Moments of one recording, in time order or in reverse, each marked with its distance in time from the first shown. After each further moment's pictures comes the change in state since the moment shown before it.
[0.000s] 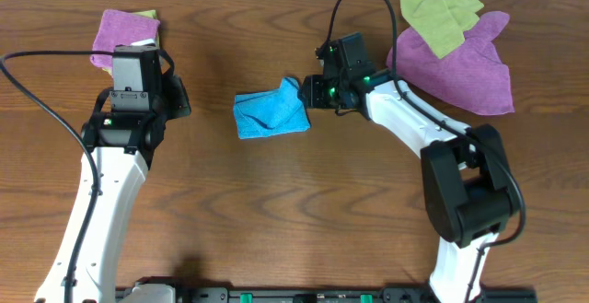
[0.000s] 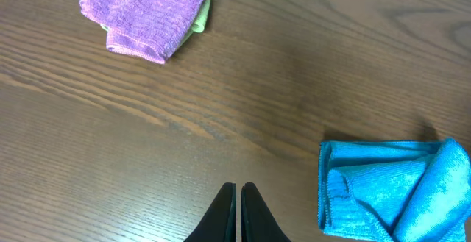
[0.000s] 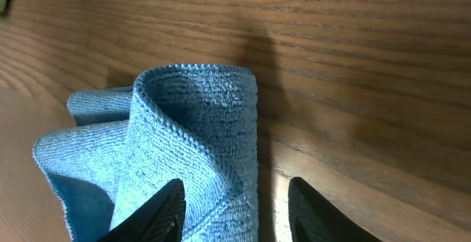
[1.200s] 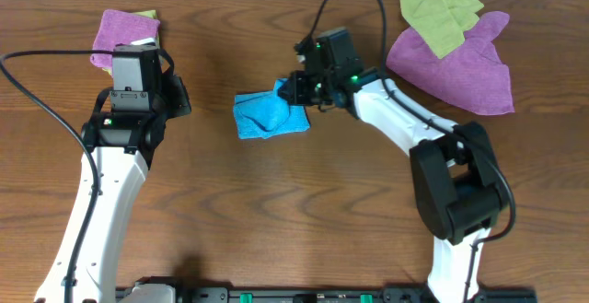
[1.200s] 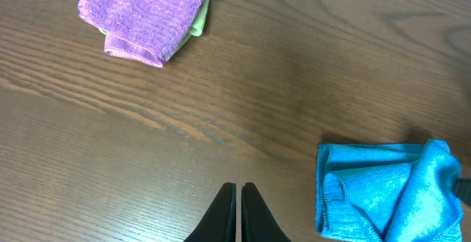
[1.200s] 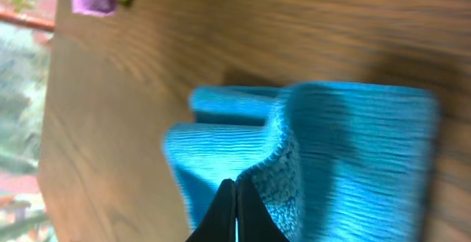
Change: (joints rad) left arm 0.000 0.001 0.000 0.011 0.003 0.000; right arm 0.060 0.032 0.062 0.086 -0.233 0.068
